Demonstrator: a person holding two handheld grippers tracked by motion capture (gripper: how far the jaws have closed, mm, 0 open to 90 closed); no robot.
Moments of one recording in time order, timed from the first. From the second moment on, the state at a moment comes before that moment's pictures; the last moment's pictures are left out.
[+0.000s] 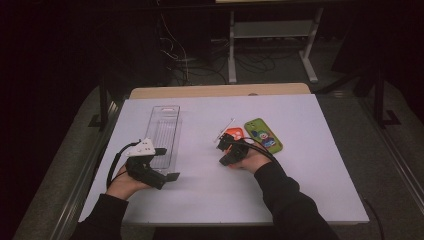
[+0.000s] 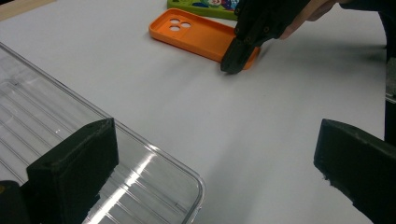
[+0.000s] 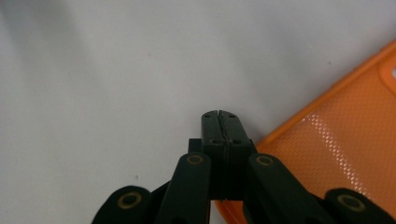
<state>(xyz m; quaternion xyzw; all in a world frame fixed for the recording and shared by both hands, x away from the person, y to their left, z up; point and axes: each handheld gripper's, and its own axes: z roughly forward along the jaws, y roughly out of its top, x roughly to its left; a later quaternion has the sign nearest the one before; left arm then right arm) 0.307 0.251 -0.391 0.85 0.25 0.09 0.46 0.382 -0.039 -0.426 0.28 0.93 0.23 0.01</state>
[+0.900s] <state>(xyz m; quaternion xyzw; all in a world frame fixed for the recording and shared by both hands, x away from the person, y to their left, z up) 0.306 0.250 -0.393 0.85 0.26 0.08 0.45 0.360 -0.105 -0.399 0.32 0.89 0.32 0.02</state>
